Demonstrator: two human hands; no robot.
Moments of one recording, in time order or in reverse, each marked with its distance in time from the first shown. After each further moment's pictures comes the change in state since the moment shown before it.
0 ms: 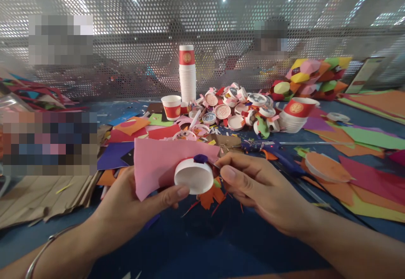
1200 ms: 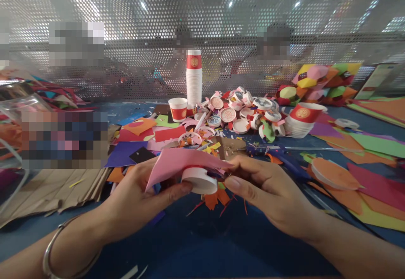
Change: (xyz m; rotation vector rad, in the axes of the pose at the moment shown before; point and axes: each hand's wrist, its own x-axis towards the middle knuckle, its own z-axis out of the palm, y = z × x) left_hand 0.010 -0.006 -0.010 0.169 -0.079 0.374; right_hand -0.002 -0.004 -0.004 -0.285 -0.023 -0.066
